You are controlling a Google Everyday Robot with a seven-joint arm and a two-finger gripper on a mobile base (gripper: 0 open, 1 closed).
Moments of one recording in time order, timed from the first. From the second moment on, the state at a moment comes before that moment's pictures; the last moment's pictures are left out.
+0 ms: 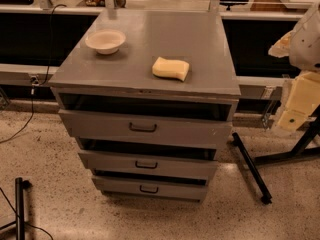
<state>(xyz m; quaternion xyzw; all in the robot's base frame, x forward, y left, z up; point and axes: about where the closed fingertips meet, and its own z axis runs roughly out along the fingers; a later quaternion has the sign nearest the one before) 0.438 -0.217 0.976 -0.60 0.78 -0.03 0.16</state>
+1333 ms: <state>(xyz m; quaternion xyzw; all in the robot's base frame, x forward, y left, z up) 0.471 -0.165 0.868 -0.70 0.70 0.02 0.16</state>
